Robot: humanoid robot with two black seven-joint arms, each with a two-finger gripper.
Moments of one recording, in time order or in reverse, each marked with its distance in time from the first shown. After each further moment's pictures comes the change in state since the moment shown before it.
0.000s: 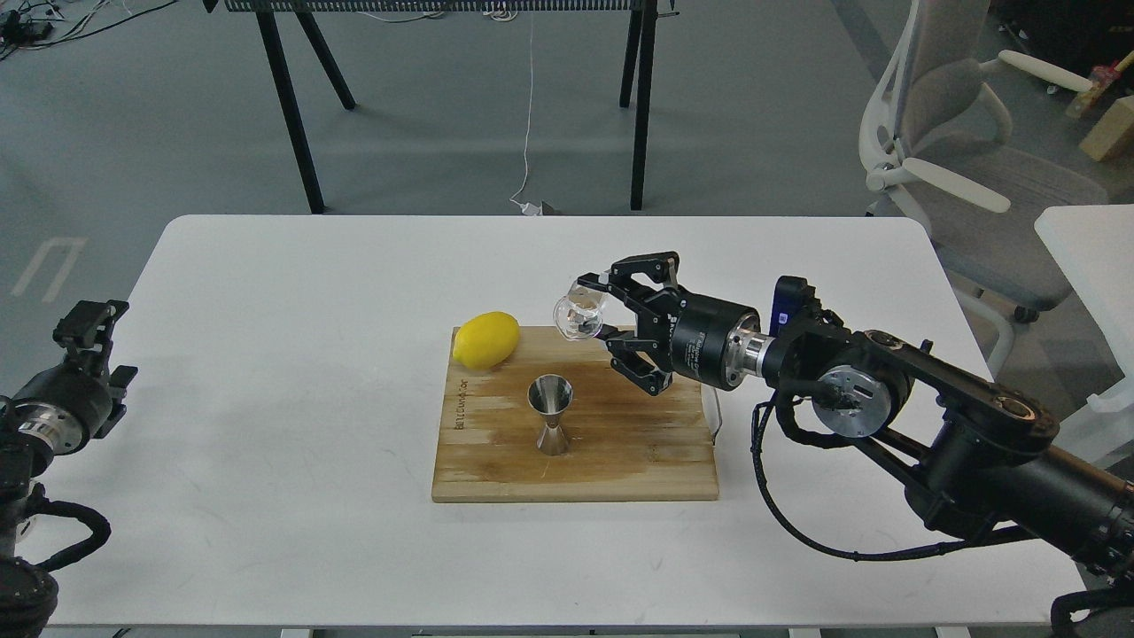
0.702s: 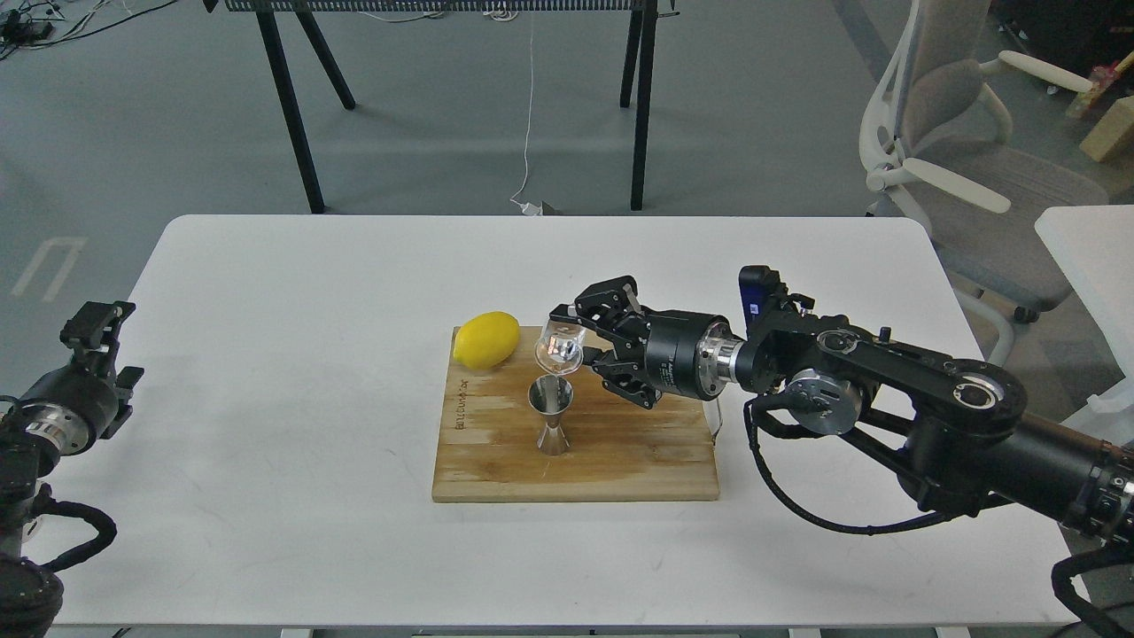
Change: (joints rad) left arm 0.000 -0.009 0.002 0.000 0.000 0.000 0.000; right arm 0.118 0.013 -0.174 -0.018 -0.108 0.004 0.000
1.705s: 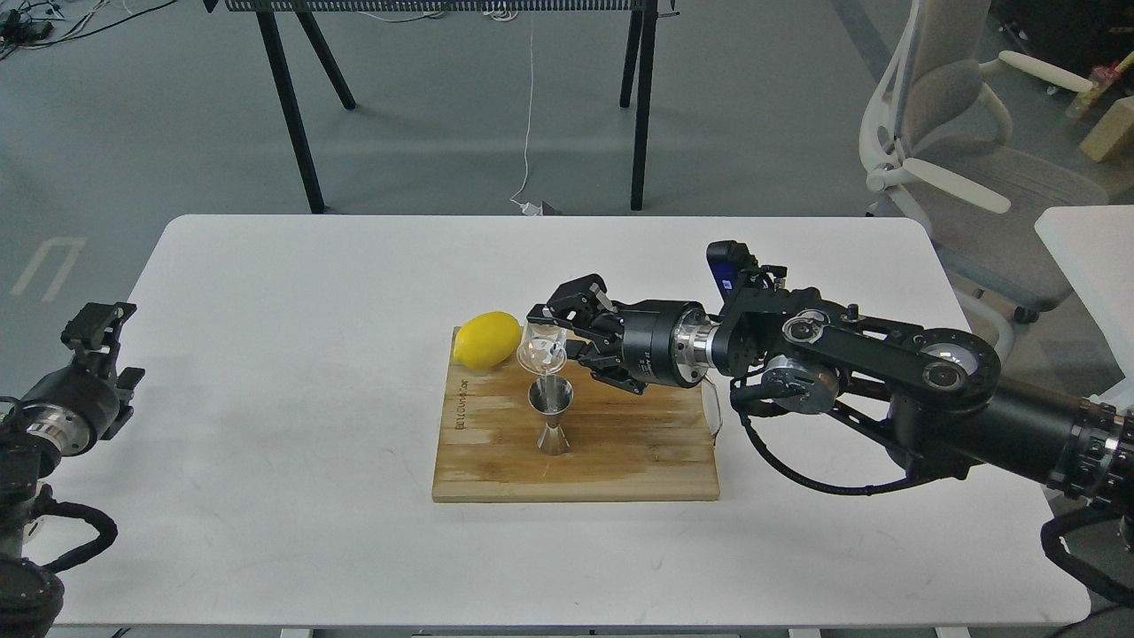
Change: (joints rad) left arm 0.001 -0.001 0.000 0.000 0.000 0.000 0.000; right arm 0.129 0.023 -0.105 -0.027 -0.057 0.000 0.000
